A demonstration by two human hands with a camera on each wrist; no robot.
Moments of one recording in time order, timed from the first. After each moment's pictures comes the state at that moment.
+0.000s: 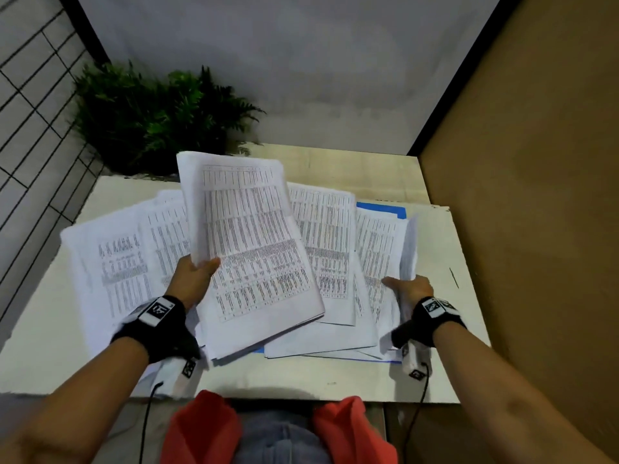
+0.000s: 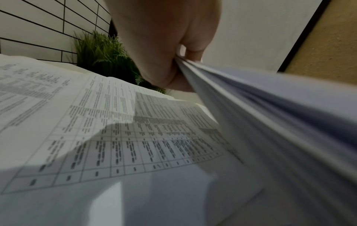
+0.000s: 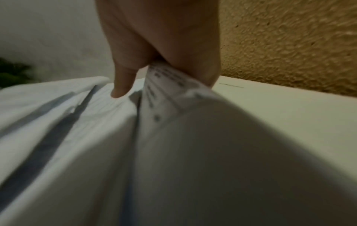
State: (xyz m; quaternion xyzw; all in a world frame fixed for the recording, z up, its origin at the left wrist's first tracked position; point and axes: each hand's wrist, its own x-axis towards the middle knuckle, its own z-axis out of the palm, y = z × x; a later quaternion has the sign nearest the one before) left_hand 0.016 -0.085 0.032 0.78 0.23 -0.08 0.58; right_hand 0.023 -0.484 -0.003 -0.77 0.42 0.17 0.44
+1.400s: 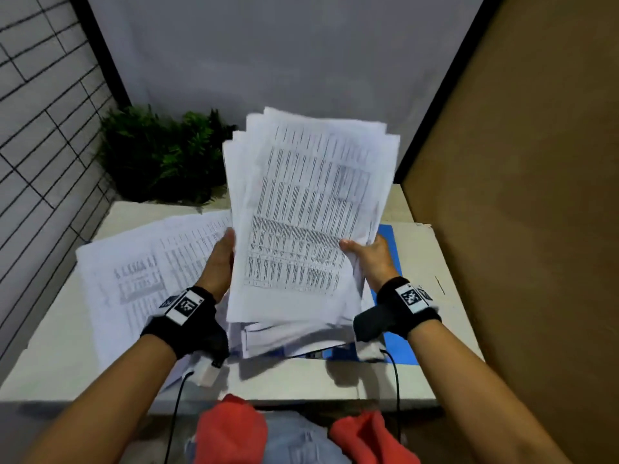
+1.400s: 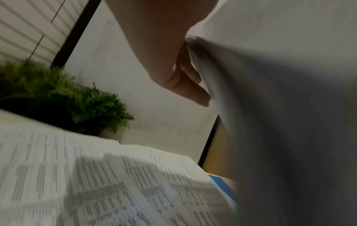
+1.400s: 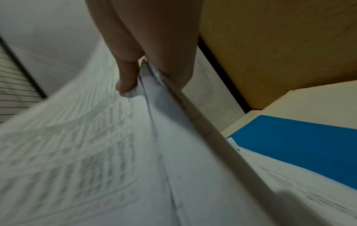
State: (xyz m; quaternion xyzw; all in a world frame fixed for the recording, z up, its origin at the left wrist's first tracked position) left_hand -0.006 -0.129 0.125 0.65 0.08 -0.06 0.75; right_hand 0.016 -0.369 0.116 -0.69 0.15 0.01 0.71
